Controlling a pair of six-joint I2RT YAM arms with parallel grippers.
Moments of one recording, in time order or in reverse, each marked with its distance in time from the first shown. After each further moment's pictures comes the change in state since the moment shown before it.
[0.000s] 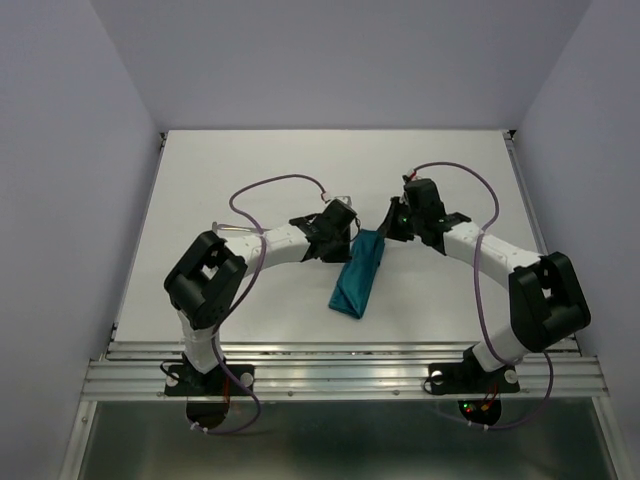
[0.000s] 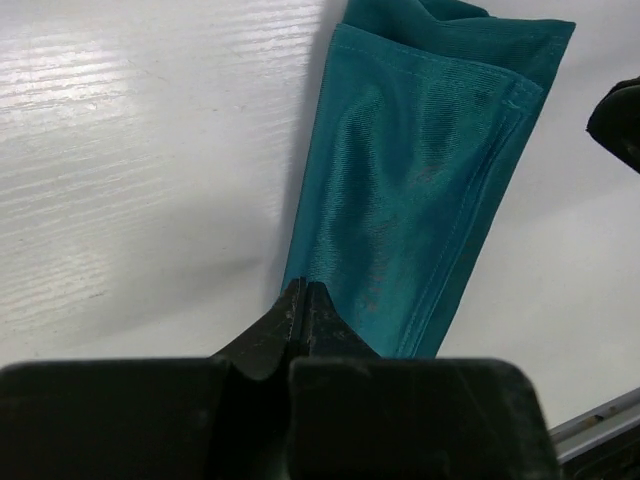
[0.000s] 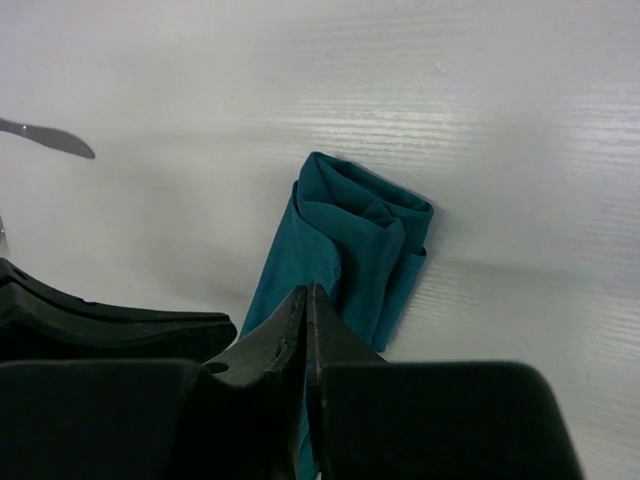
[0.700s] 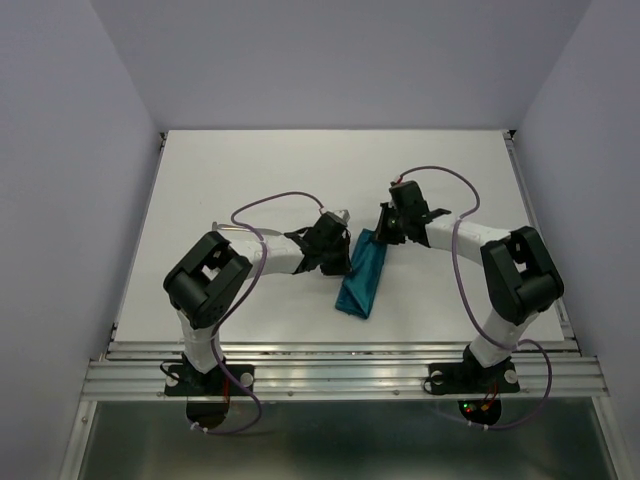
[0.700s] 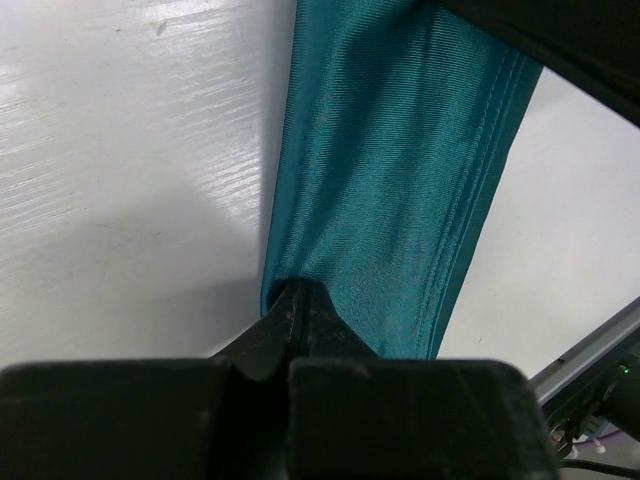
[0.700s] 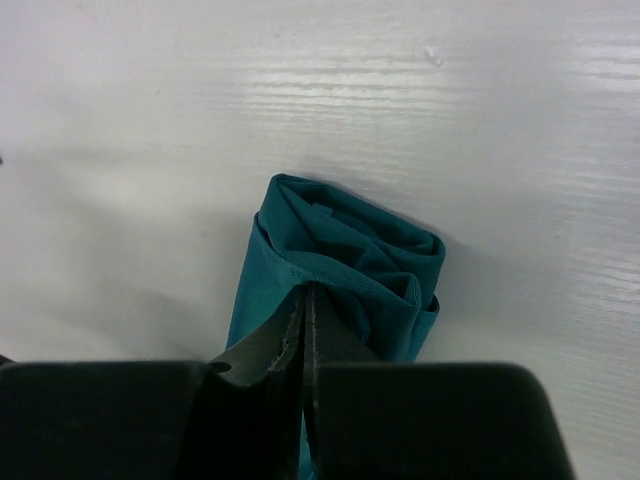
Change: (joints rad) left arm 0.022 0.015 -0.172 0.223 0.191 -0.045; right arm 0.015 0.214 0.073 0.022 -0.030 -0.008
